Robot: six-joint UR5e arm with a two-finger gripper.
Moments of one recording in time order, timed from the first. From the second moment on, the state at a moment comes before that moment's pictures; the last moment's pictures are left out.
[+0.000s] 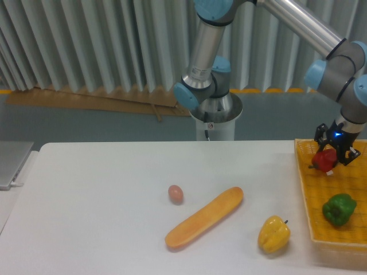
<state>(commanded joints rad) 2.97 -1.85 -1.64 -1.38 1.56 1.74</state>
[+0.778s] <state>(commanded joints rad) 2.80 -1.76 -1.59 -1.54 1.46 1.54</state>
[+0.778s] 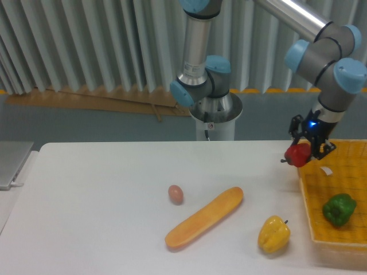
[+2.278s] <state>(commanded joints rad) 2.48 -1.89 -1.45 -1.39 1.46 1.22</state>
